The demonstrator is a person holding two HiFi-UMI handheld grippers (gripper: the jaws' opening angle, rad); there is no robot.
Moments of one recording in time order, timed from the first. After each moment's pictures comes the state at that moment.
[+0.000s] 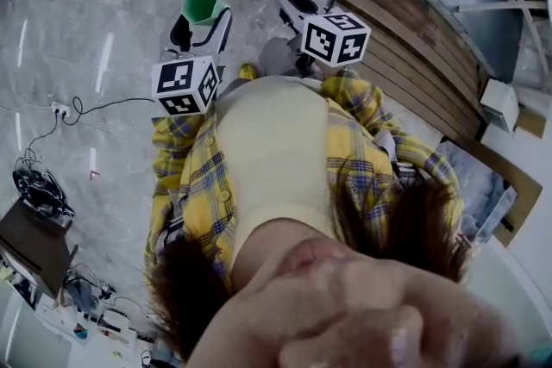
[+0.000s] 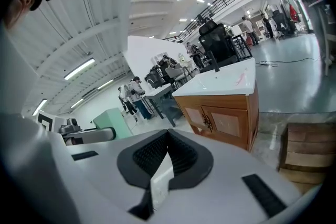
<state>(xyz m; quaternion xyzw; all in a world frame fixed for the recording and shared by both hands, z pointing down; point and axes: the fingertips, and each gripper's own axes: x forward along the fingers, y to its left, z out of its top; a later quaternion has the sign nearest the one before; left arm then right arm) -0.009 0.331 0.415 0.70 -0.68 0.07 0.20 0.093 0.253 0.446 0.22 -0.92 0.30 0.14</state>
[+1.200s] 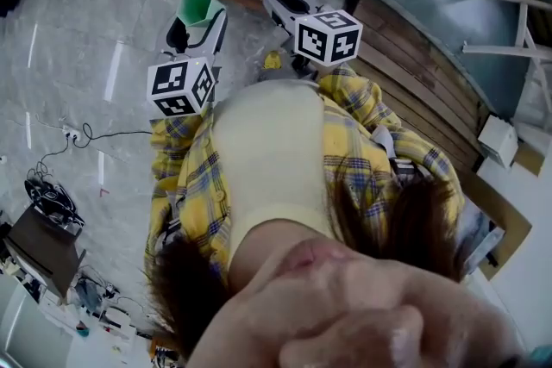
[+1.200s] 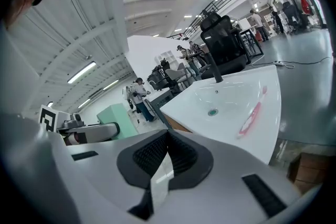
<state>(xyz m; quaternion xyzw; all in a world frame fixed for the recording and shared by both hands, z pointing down) -0.052 0.097 0.405 0.68 -0.70 0.08 0.20 0.040 0.023 0.443 0.17 -0.93 0.30 0.14</state>
